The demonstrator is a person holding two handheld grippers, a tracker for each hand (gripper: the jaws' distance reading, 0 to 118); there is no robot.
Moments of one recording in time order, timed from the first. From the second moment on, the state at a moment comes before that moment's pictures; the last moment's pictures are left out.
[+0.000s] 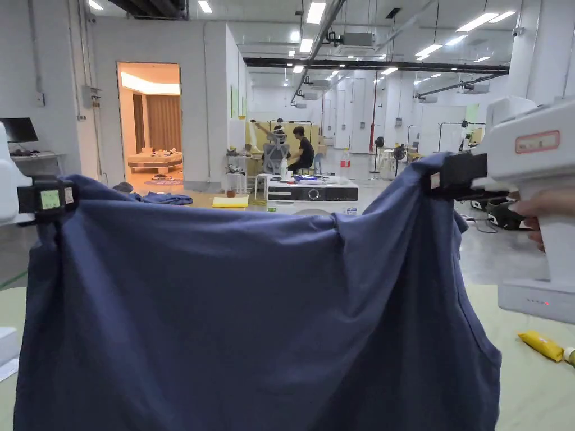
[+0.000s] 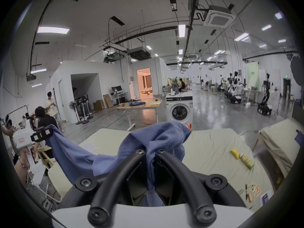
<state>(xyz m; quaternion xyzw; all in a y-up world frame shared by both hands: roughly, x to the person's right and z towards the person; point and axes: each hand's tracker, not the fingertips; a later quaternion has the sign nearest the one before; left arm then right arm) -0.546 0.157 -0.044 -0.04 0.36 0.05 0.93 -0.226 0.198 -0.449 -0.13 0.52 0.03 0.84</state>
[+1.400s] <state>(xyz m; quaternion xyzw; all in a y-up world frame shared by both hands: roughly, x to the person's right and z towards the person) -0.579 -0.224 -0.097 -0.32 0.33 0.16 0.87 -0.274 -0.223 -0.465 -0.33 0.45 0.08 0.82</state>
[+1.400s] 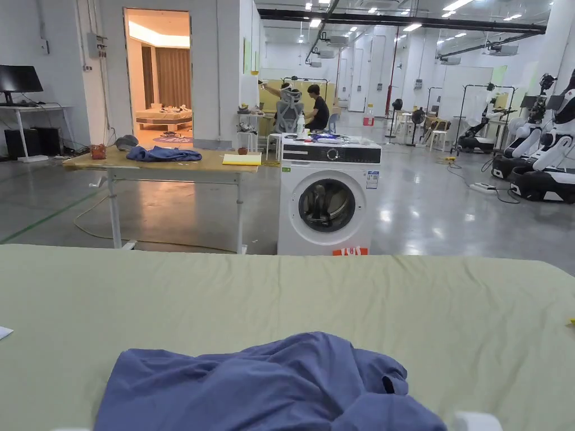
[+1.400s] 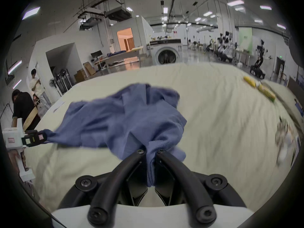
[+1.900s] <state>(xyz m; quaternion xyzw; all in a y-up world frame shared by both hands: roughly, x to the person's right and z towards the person) -0.450 -0.197 0.056 -0.31 0.33 0.23 0.86 -0.091 -0.196 -0.343 -0.37 0.48 0.10 0.79</state>
